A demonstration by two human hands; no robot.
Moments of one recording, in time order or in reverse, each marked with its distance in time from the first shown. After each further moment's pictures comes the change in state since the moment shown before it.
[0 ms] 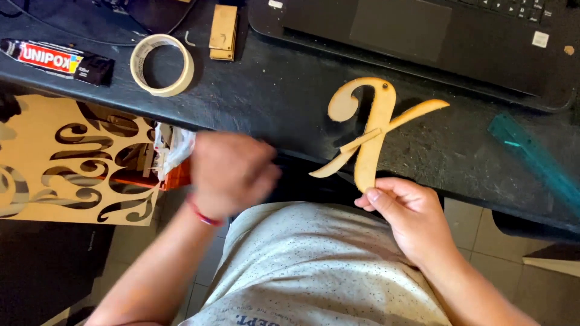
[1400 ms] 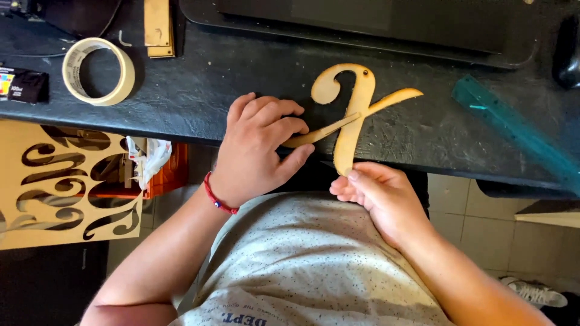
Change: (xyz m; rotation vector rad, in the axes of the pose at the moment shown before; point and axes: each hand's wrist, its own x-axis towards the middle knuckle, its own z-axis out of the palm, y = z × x) left_hand 0.047 0.041 0.059 -0.246 -0.268 -0.078; right_hand 0.014 0.041 -0.007 0.551 -0.067 0.125
